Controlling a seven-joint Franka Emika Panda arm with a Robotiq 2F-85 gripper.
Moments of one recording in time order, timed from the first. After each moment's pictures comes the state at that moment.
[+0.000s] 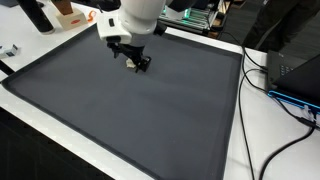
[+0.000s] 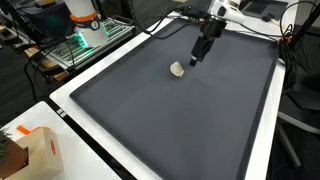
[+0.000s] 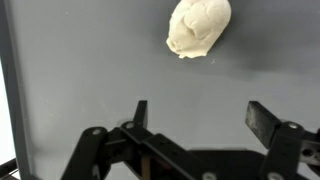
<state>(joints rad) 0.27 0.59 -0.08 -1.72 -0.43 2.09 0.45</state>
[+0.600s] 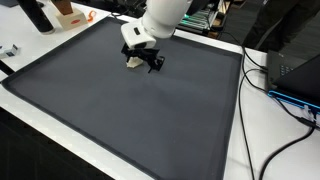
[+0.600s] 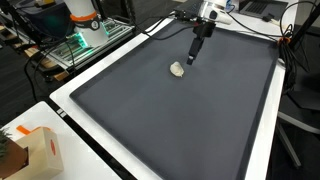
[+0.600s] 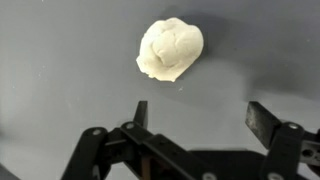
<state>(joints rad) 0.30 0.54 -0.05 -1.88 -0.52 2.22 0.40</state>
